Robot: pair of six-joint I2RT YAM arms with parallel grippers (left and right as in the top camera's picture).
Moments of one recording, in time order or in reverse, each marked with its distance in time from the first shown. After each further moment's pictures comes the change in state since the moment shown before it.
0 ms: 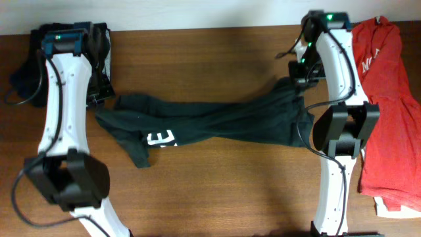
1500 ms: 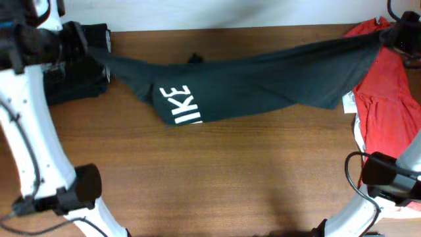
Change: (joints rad) left arm 0.116 -0.009 0.627 0.010 0.499 0.236; right arm -0.397 -0.465 0.157 0.071 -0.457 0.095
